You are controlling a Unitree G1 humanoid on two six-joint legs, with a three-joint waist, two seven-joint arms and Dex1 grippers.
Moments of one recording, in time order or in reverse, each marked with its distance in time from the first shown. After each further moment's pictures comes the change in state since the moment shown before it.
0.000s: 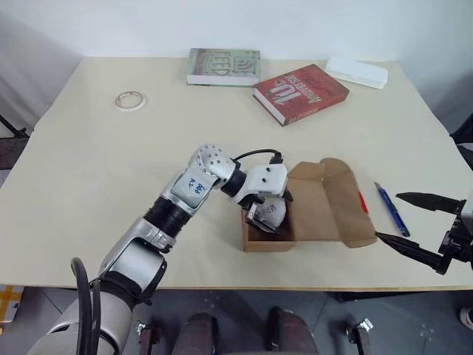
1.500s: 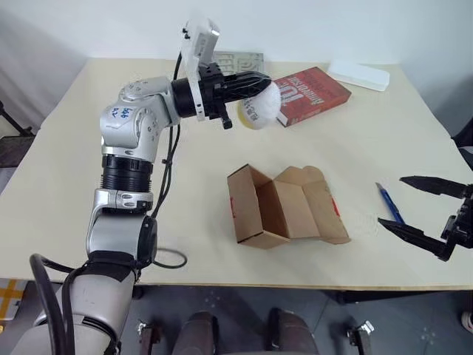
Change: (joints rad) left arm -0.175 0.105 0.595 0.067 -0.312 0.454 0.413; right arm -0.205 -0.036 0.064 0.118 -0.014 -0.049 0.091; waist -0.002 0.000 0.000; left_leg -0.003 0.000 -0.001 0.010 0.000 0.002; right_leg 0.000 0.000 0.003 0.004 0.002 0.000
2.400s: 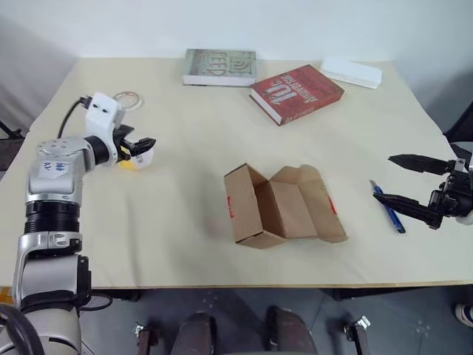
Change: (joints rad) left arm 0.385 0.360 0.044 -0.099 0.176 -0.089 0.194; right arm -0.316 -0.010 0.206 0.361 0.001 -0.042 0.136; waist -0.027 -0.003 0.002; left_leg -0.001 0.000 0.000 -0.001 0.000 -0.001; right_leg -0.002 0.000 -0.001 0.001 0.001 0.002
